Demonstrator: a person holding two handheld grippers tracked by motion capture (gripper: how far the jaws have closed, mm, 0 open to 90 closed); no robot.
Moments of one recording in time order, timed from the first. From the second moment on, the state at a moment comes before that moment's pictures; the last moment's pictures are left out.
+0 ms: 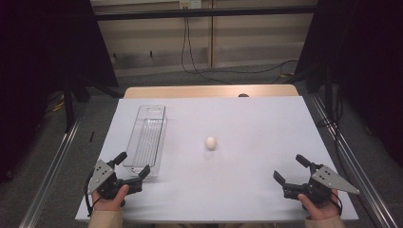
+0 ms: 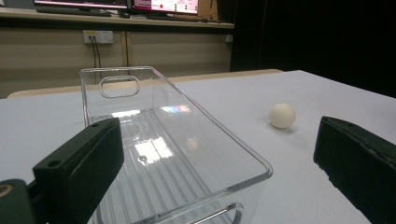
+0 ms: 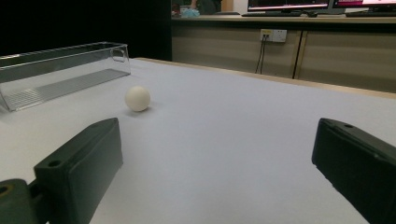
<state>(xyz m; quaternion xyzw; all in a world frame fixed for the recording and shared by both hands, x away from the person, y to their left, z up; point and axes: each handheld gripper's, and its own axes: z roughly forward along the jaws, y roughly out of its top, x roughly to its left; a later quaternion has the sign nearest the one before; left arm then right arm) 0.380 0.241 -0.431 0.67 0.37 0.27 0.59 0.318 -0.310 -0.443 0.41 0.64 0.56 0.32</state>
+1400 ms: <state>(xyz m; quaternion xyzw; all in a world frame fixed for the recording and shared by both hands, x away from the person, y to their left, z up) 0.386 0.203 -0.418 0.68 0.36 0.23 0.60 0.317 -0.307 -0.440 0.41 0.64 0.56 0.32</state>
